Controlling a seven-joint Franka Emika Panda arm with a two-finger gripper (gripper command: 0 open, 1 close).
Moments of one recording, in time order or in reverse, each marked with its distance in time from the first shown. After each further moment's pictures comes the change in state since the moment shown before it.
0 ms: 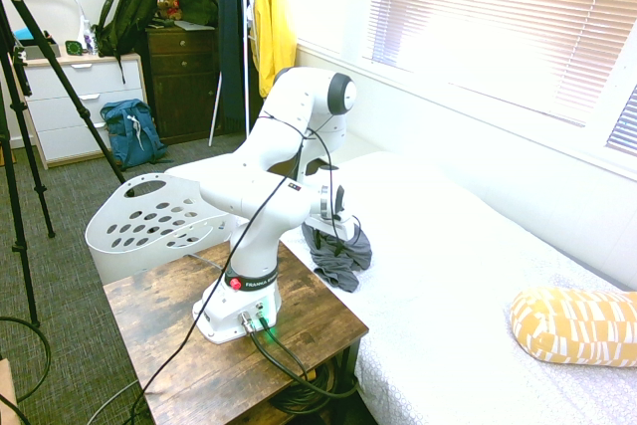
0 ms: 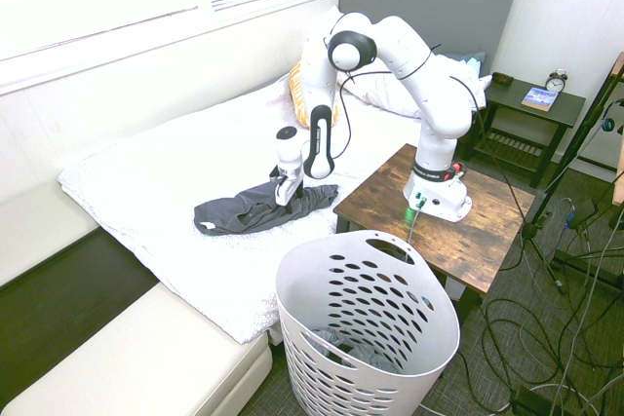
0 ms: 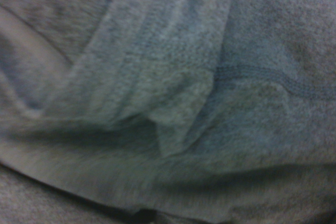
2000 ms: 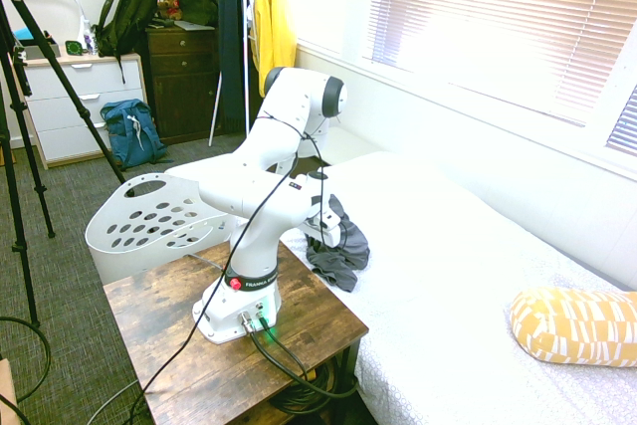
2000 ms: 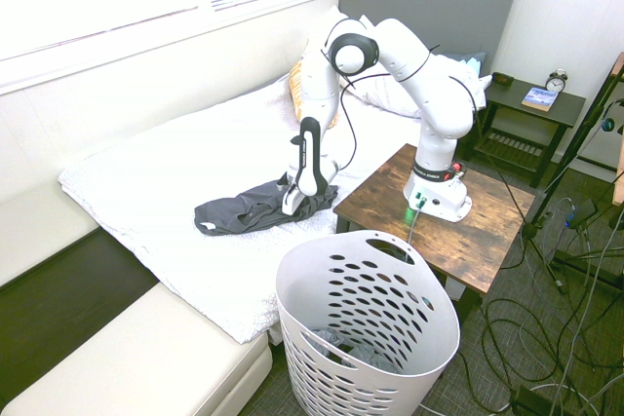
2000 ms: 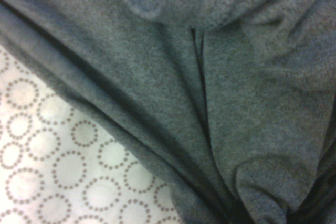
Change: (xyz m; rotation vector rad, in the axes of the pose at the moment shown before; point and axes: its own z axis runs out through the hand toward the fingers) arm -0.052 0.014 -0.026 0.151 -0.094 0.016
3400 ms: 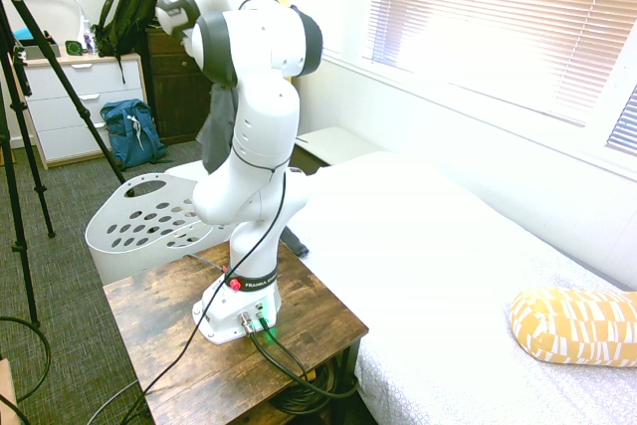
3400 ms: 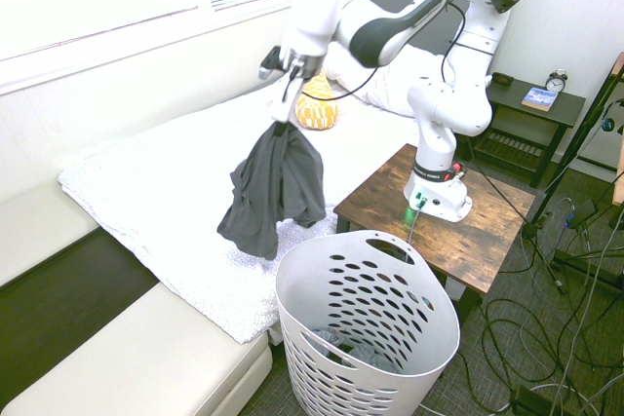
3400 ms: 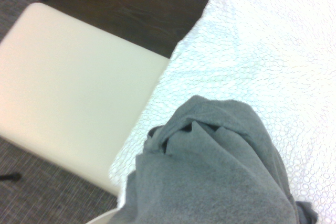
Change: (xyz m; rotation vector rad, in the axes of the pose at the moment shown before) arm -0.337 -0.066 -0.617 0.237 0.191 -0.263
